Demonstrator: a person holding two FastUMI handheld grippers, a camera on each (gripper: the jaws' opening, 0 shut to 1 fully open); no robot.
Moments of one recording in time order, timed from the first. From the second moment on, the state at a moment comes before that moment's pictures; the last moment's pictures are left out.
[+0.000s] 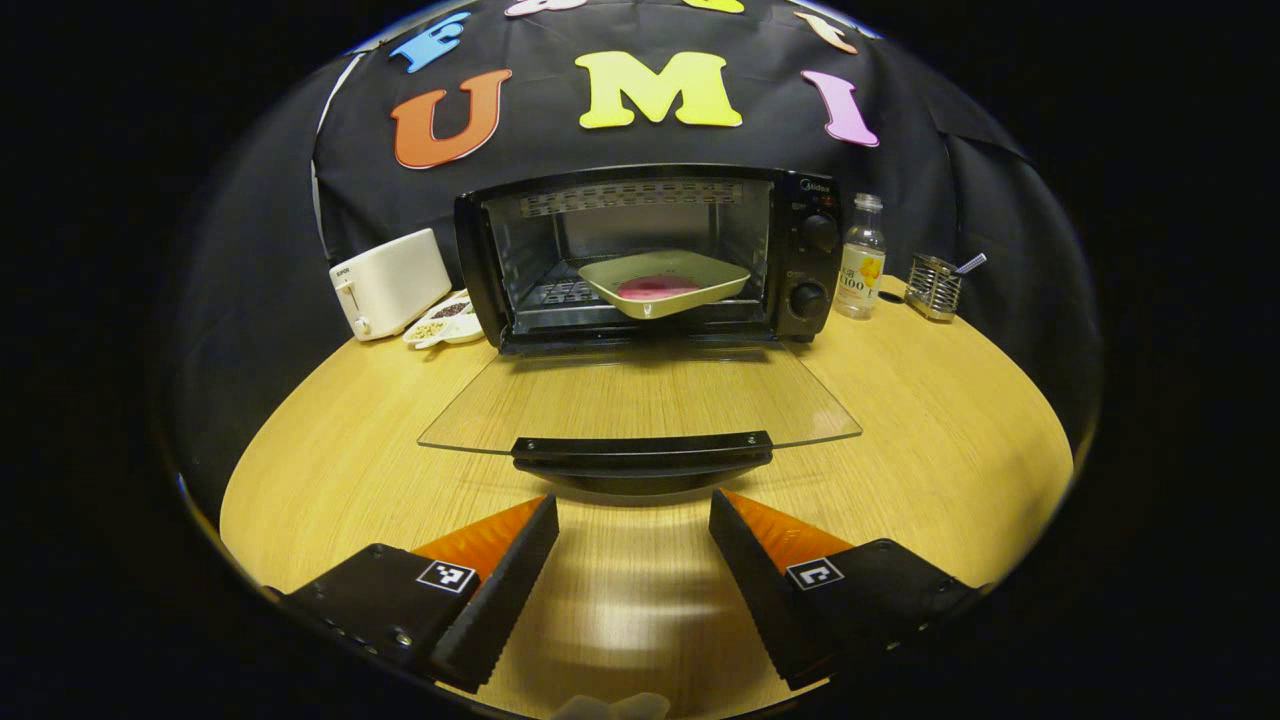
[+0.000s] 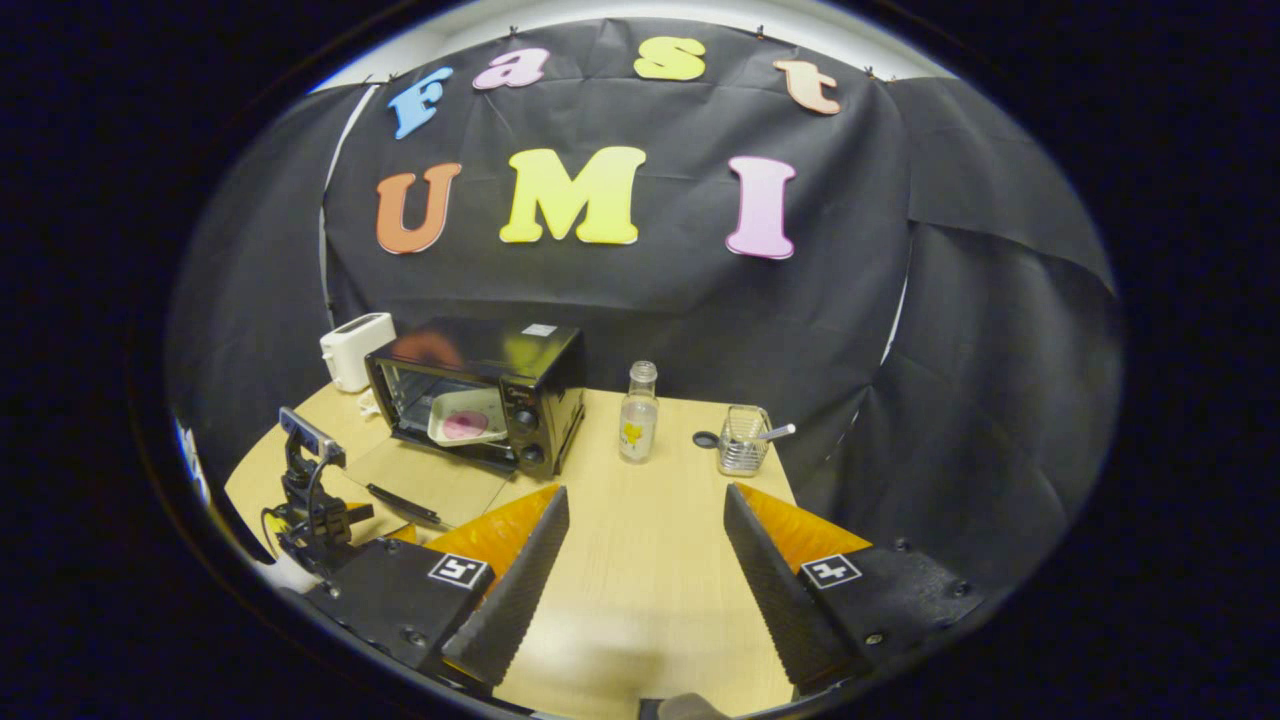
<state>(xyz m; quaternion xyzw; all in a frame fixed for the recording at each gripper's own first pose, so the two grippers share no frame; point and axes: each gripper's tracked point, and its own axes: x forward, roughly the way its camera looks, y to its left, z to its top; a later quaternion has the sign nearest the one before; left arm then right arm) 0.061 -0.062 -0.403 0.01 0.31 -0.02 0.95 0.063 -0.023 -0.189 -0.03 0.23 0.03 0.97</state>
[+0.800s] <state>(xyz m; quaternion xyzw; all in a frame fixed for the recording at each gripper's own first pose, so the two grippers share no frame) 0.083 -0.063 -0.395 0.01 0.30 -0.03 0.95 0.064 -0.022 -0.188 -0.02 0.24 0.02 0.97</state>
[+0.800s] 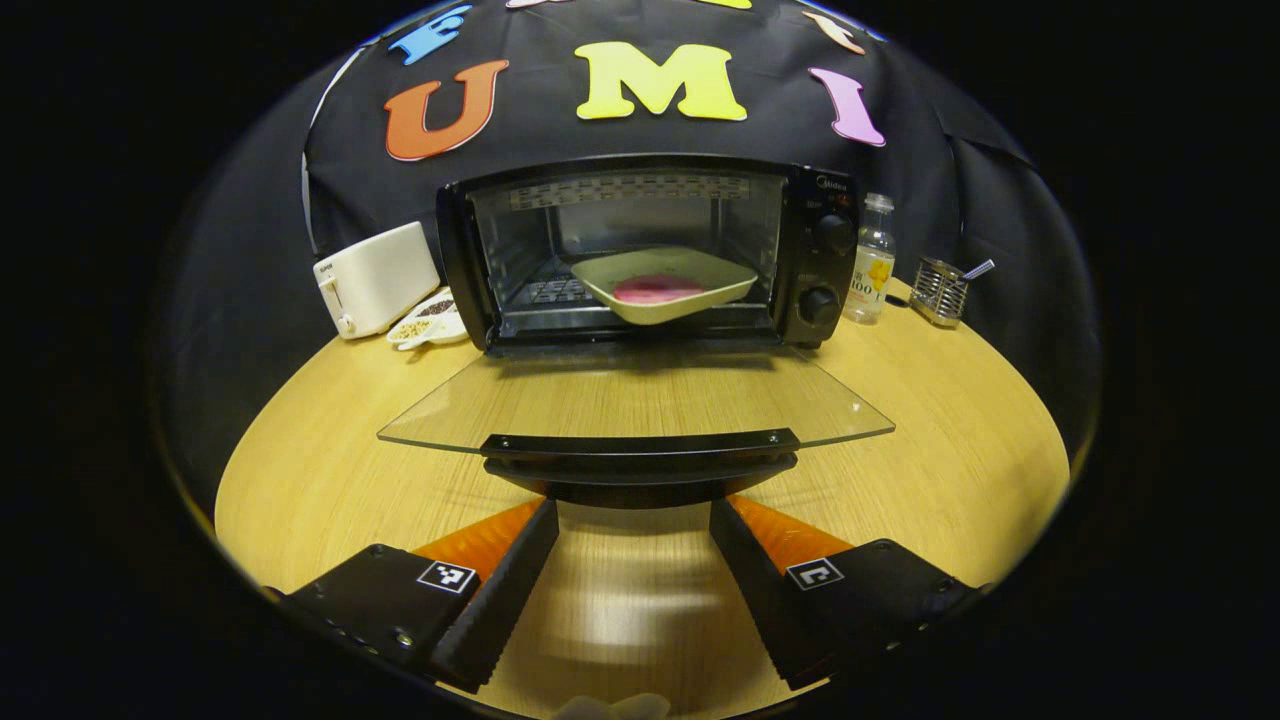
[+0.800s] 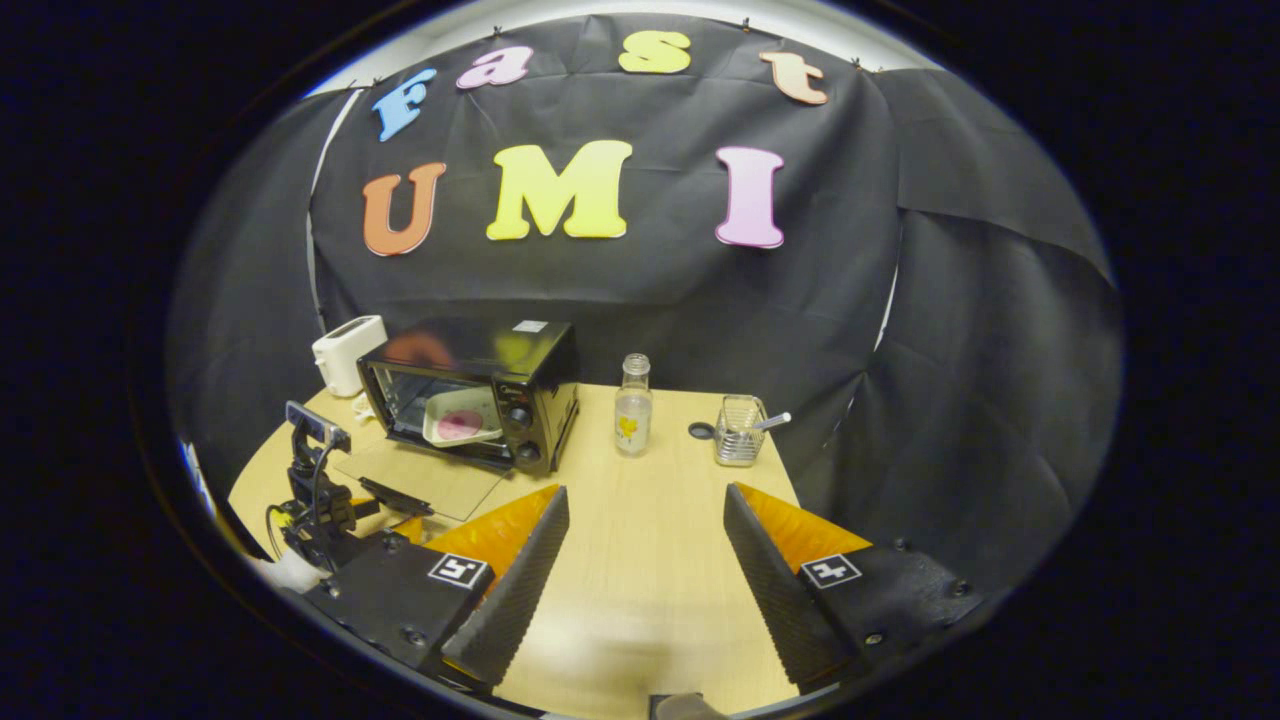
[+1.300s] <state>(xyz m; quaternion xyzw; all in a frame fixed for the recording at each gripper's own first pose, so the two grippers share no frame) 0.123 -0.049 -0.346 0.03 0.26 -0.03 0.96 0.072 -0.020 -0.180 0.01 0.22 0.02 0.97</state>
